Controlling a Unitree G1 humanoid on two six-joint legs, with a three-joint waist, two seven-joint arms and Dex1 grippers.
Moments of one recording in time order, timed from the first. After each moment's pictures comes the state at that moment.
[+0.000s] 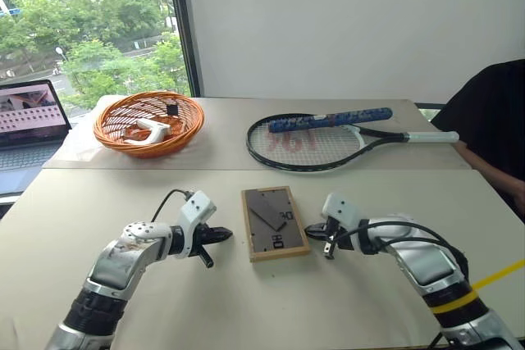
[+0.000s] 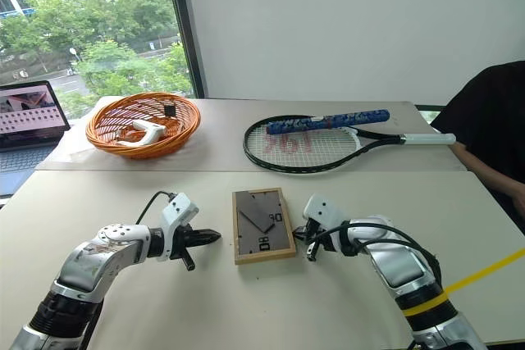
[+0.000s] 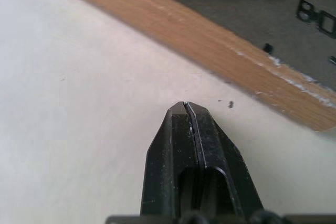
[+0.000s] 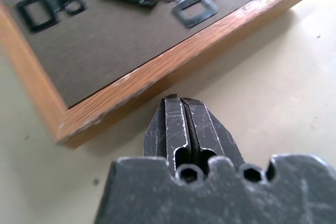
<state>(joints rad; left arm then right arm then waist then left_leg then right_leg) -0.33 0.60 -0.09 -0.18 -0.32 0.85 -0.81 -0.39 -0.66 0.27 -0.16 0.12 0.60 0.93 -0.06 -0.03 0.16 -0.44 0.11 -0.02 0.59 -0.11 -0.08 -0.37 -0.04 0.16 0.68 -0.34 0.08</state>
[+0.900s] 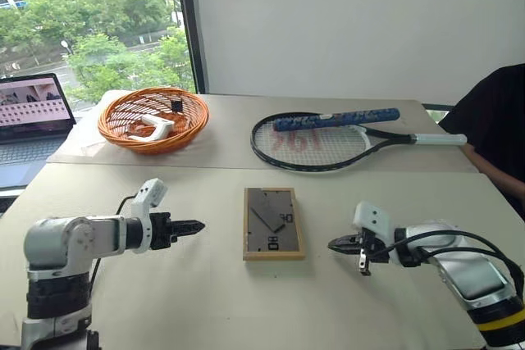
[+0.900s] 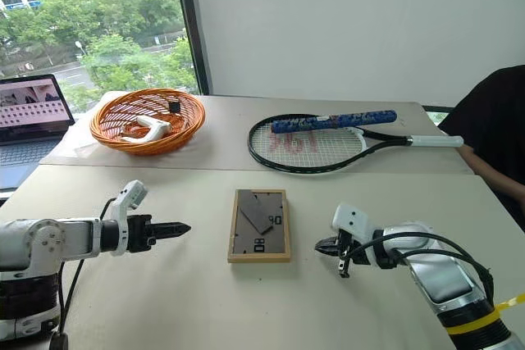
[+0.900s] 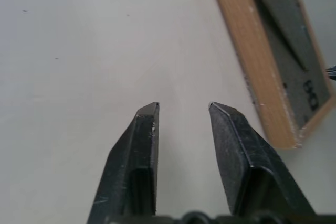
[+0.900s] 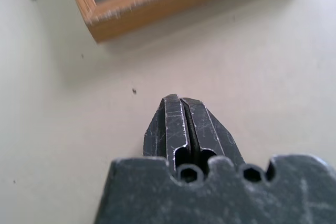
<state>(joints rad) -0.45 0.61 0.37 -0.14 -0.77 1.60 -0.71 -0.27 -0.81 0.13 -0.20 0.22 0.44 1.07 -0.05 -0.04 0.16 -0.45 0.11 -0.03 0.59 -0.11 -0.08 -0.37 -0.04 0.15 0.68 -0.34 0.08</state>
